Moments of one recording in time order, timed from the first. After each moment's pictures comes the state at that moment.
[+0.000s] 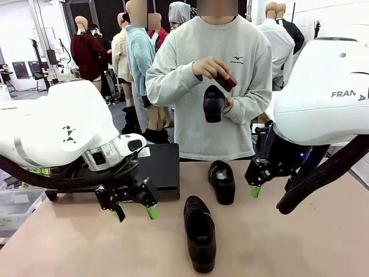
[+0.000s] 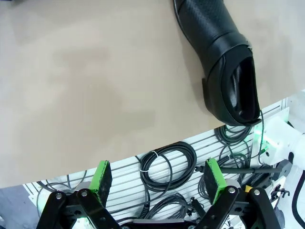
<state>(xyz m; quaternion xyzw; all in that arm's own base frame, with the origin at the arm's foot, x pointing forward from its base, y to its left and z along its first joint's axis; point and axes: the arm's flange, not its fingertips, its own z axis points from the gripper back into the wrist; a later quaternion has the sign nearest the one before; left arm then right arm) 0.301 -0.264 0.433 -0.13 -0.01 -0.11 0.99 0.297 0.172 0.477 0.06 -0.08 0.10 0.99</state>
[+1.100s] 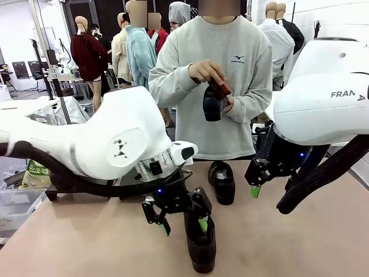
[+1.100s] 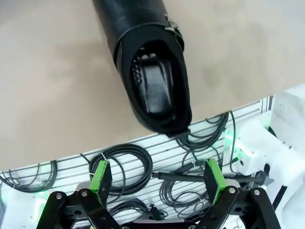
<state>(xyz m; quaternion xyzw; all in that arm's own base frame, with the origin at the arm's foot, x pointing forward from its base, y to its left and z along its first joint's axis) 0.271 -0.383 0.419 -0.14 0.01 -0.08 0.99 0.297 0.172 0.477 0.06 -0.08 0.10 0.99</state>
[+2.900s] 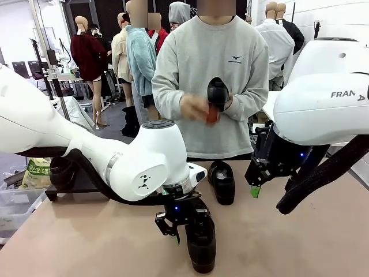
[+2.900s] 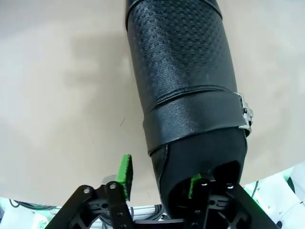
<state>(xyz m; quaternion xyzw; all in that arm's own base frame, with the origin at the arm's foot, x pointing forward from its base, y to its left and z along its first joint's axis) 0.317 -0.404 0.336 -0.07 -0.02 -0.02 1.00 0.297 0.172 0.477 0.06 -0.08 0.10 0.99</state>
